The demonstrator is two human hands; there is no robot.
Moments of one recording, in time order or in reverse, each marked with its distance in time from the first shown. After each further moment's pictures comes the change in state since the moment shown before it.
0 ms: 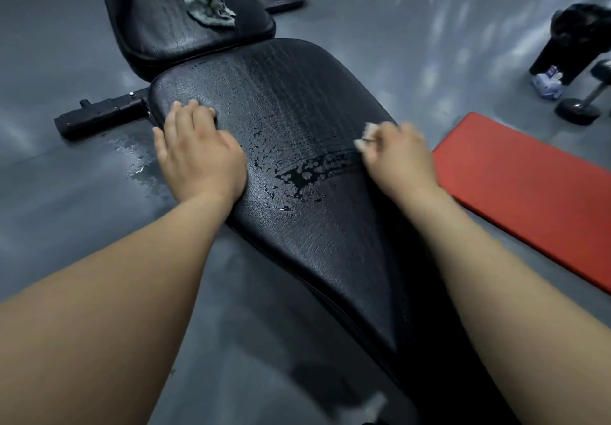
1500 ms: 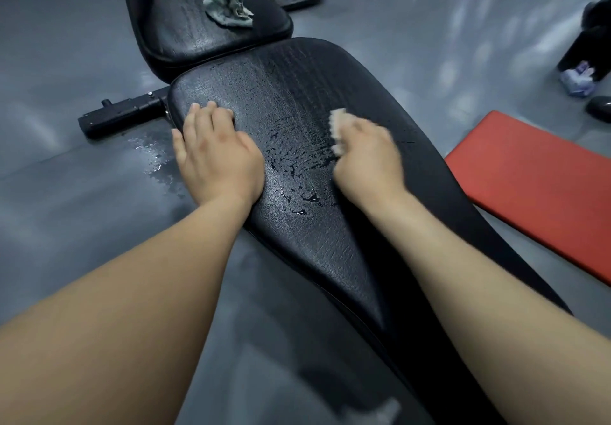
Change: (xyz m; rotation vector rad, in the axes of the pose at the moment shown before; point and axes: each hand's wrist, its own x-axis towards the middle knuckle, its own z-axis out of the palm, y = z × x) left_hand 0.000 0.002 0.003 0.033 0.001 -0.008; right_hand -0.007 -0.071 0.018 0.172 -0.044 -0.122
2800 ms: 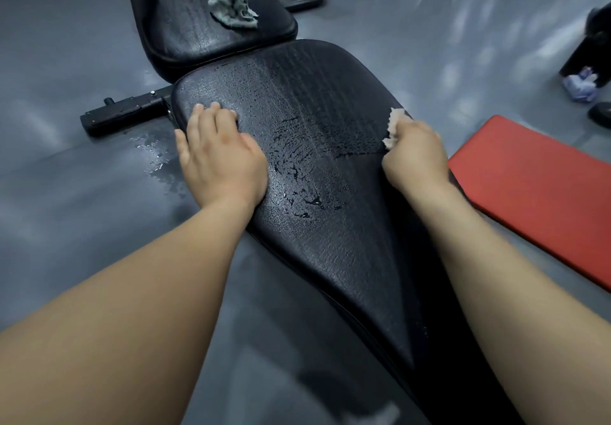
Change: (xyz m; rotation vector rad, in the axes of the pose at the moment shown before) left_hand 0.001 -0.001 0.002 -0.005 0.000 -0.004; right_hand 0.025 0.064 -0.015 -0.085 -0.039 0.242
